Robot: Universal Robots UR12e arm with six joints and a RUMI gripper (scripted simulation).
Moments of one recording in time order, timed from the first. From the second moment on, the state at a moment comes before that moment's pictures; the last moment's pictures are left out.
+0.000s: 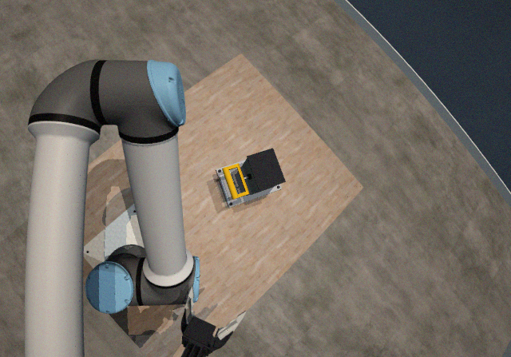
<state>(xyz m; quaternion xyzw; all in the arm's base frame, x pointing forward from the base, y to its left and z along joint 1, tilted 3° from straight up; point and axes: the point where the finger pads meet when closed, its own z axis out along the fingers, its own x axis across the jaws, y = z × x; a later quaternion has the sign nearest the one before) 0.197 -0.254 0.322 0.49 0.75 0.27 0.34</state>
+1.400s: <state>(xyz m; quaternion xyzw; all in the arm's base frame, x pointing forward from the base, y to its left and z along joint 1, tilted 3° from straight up) 0.199 -0.249 0.316 0.45 0.79 0.27 0.33</state>
